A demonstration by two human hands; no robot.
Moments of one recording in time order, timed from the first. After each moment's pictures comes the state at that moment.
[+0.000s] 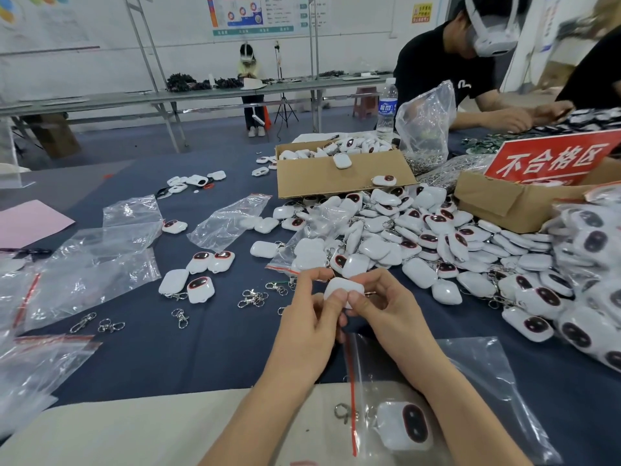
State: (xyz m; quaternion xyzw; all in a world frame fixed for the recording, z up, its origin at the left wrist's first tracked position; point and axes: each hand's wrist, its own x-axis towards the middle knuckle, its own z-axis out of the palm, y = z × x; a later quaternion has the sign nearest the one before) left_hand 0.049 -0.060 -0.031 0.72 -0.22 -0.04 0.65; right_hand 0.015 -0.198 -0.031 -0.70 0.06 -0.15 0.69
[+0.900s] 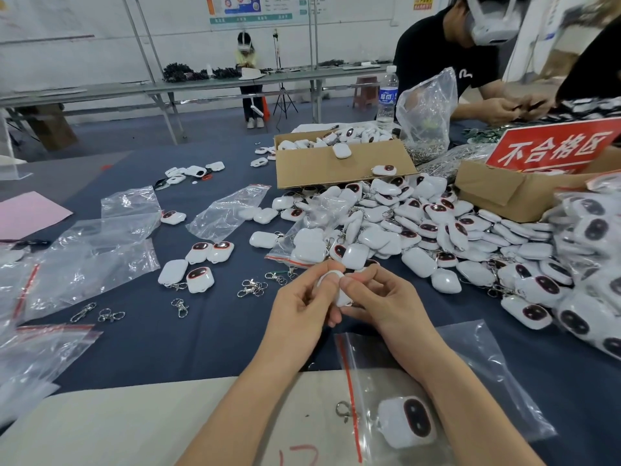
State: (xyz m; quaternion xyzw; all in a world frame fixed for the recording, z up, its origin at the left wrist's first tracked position) left_hand 0.052 -0.055 -0.027 0.67 -0.20 -0.08 0.71; right_hand 0.015 -0.194 -0.029 -0.62 0.06 -0.09 0.78
